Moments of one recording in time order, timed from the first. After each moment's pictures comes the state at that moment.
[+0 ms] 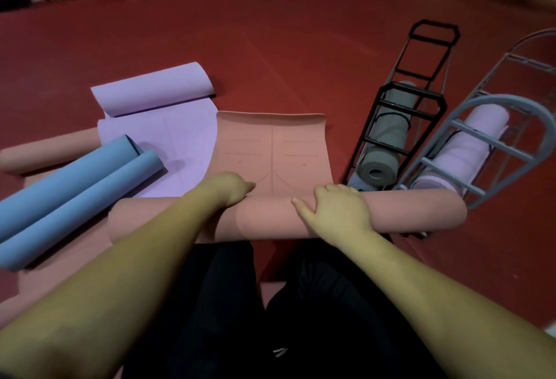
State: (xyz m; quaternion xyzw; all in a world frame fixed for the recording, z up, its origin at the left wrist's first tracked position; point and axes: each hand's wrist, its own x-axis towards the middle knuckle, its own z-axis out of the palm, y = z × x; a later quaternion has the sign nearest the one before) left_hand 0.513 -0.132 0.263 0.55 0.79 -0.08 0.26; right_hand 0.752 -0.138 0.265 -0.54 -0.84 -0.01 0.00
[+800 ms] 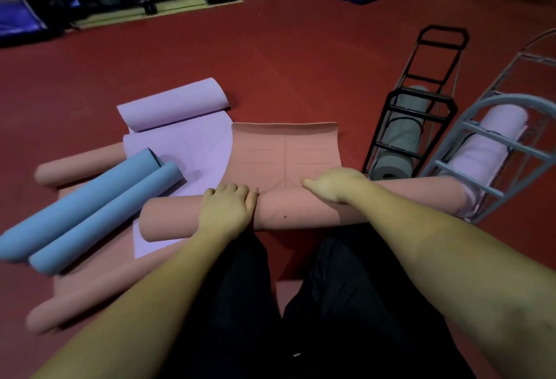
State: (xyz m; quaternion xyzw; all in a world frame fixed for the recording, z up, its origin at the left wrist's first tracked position) left_hand 0.517 -0.199 0.258 0.61 0.79 0.02 0.00; right_hand 0.725 -0.074 0.295 -0.54 -0.81 0.14 -0.17
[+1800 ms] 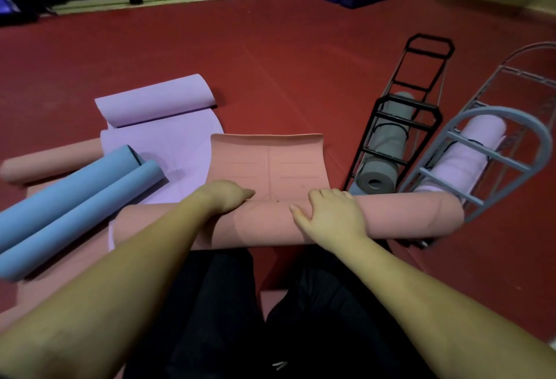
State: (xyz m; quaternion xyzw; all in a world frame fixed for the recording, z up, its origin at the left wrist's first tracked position) left_hand 0.512 -0.133 0.278 0.54 0.79 -0.05 0.30; right_hand 0.751 -0.125 0.254 -0.52 -0.85 -0.04 0.06
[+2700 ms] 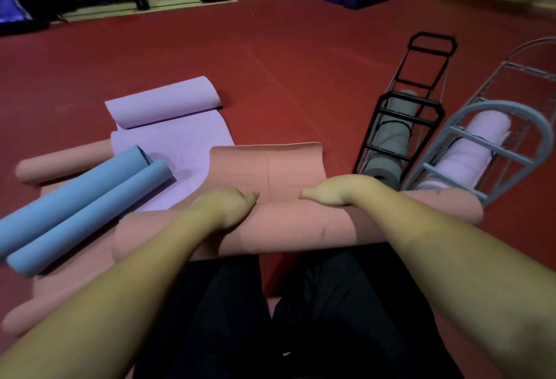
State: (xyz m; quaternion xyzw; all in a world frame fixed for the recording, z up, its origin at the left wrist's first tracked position) left_hand 0.522 -0.185 0.286 0.58 0.78 -0.04 0.21; right_hand 0.739 -0.084 0.316 -0.49 -0.80 0.26 -0.25
